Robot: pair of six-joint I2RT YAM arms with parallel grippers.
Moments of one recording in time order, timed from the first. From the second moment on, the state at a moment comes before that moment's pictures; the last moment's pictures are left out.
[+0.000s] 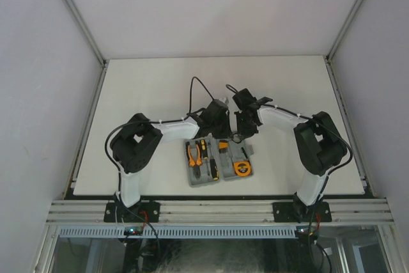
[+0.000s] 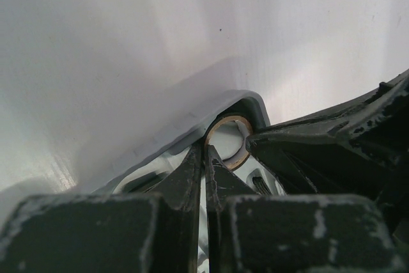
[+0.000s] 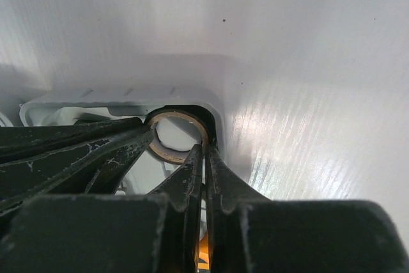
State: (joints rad) left arm -0.82 1.95 1.20 -0.09 0.09 -0.78; right arm 0.54 1.79 1.15 -0.64 0.00 0.48
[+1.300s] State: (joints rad) left arm -0.68 1.36 1.04 -0.20 -0.02 -0.67; right arm 0.50 1.18 0.80 -0.53 0.06 0.48
